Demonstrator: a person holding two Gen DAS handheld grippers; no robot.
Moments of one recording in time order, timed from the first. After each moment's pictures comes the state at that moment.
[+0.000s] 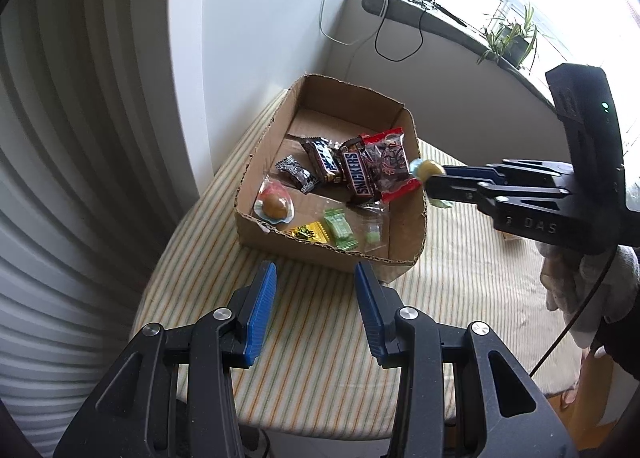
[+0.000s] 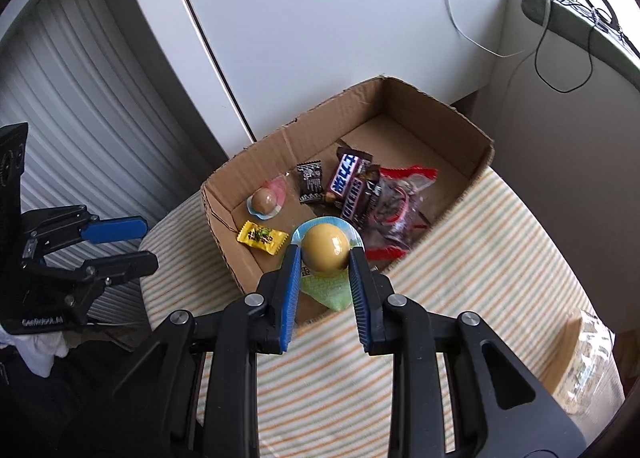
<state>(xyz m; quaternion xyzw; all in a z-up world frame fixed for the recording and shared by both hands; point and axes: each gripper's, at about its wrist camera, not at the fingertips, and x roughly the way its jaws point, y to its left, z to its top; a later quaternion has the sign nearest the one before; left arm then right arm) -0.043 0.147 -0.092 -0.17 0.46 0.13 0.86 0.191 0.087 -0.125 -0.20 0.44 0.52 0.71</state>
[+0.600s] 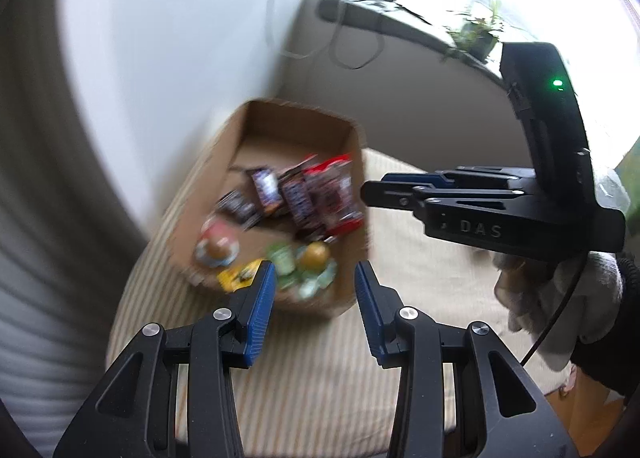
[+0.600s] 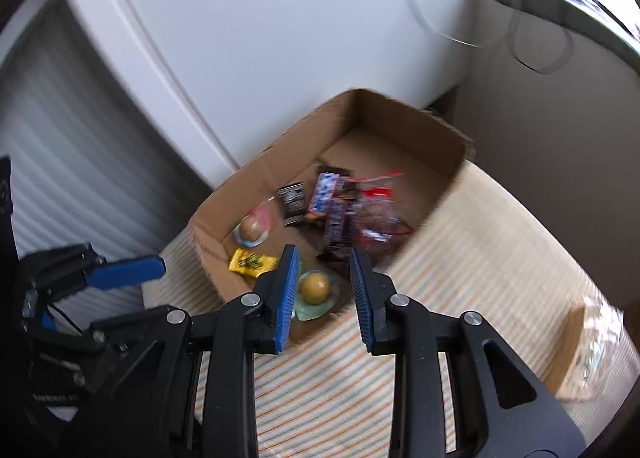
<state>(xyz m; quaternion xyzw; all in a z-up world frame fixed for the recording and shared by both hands) 0.001 0.109 -0.071 -0.15 0.44 0.07 0.88 0.218 0.070 -0.118 -0.13 0.47 0.48 0.73</state>
